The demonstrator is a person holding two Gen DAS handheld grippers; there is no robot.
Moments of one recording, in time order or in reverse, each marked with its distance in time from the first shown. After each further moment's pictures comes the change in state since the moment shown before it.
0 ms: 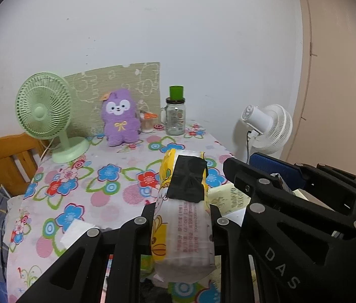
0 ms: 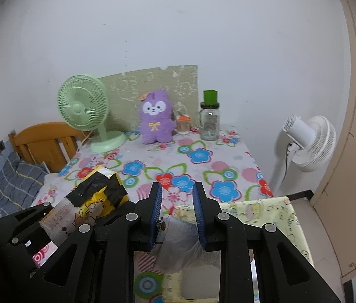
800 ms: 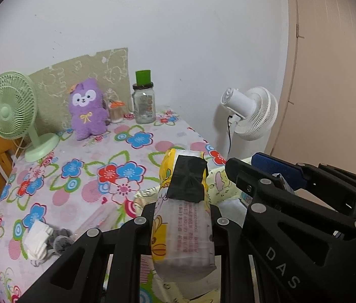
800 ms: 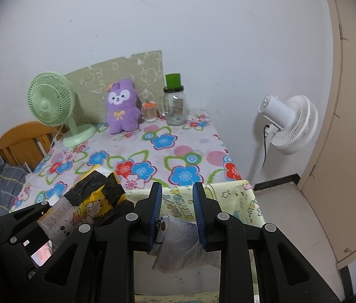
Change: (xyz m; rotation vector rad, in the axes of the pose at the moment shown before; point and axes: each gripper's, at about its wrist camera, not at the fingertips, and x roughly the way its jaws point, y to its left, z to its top) left arm 0.050 -0.062 -0.003 0.047 0.076 -0.068; right arm 0.021 -0.074 -0.019 0.064 0.064 -0.078
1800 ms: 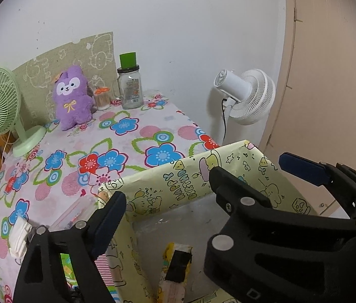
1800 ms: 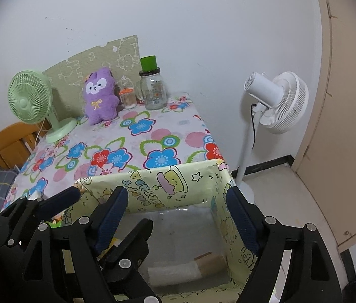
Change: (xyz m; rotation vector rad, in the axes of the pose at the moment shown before) left arm 0.033 -0.026 -0.005 0.022 0.073 -0.002; right arm 0.025 -0.039 -0.015 0.070 0.069 -0.042
